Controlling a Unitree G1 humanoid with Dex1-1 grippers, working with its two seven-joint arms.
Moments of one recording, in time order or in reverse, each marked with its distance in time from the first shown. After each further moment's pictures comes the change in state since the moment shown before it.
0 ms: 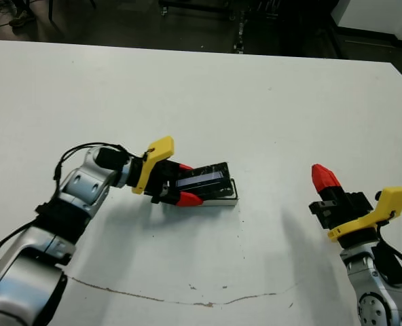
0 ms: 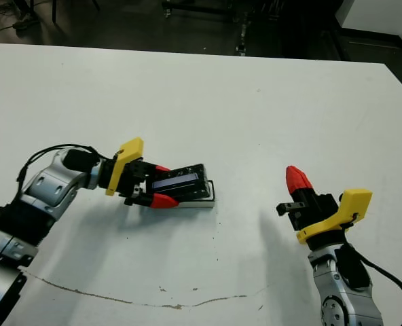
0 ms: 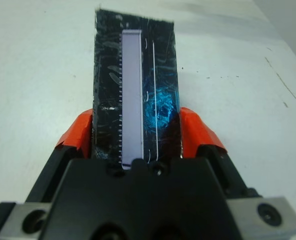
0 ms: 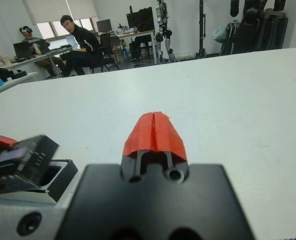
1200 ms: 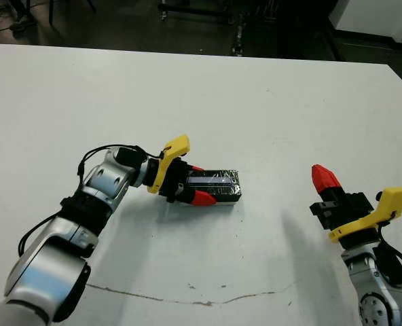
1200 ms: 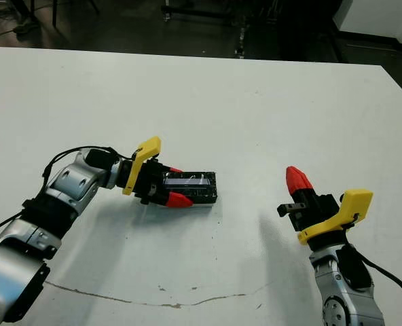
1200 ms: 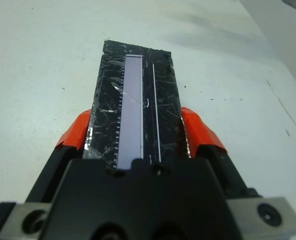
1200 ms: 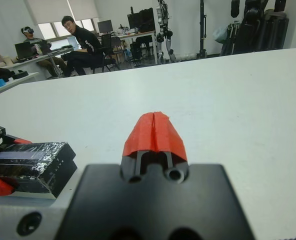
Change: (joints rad) left arm -0.010 -0.053 0.034 0.036 0.011 0.126 0.003; right arm 0.001 -0.004 -0.006 0.008 0.003 0.000 0.020
